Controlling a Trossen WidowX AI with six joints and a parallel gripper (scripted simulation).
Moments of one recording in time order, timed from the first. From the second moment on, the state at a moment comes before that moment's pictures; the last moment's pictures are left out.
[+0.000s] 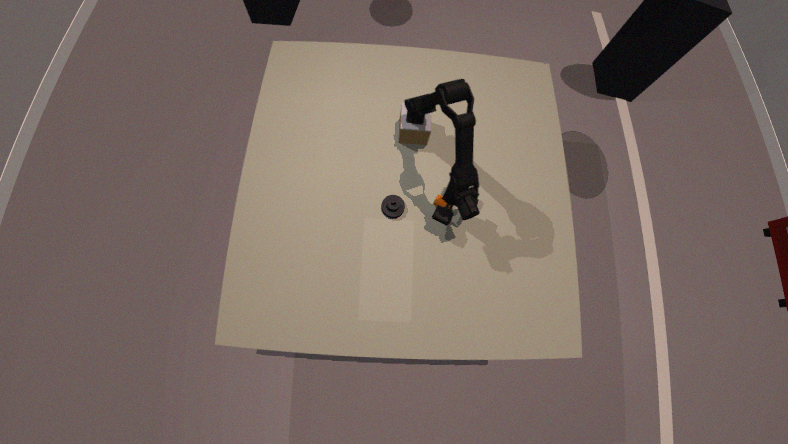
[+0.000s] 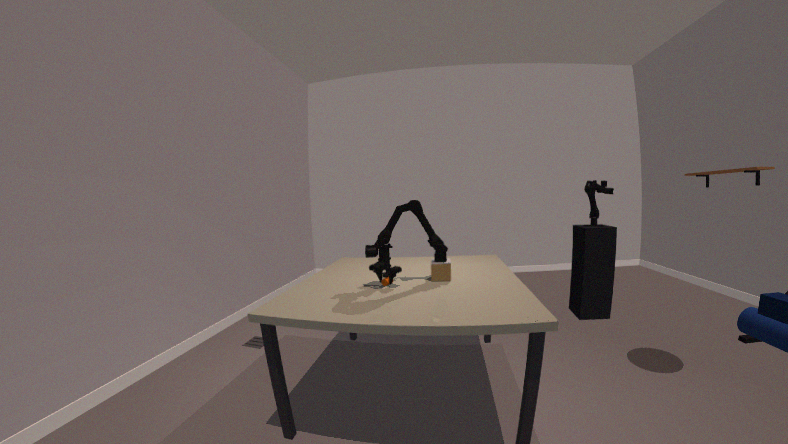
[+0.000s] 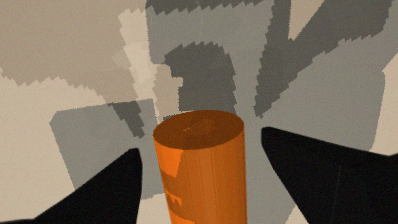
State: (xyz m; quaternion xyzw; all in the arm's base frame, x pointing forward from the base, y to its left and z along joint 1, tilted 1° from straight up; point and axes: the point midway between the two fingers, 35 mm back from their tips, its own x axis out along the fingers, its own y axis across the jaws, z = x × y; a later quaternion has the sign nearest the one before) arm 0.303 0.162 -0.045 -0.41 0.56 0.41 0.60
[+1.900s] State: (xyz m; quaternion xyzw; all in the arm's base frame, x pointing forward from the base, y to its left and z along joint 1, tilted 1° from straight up) arm 0.293 0.136 -0.034 -0.30 0.40 0.49 0.71
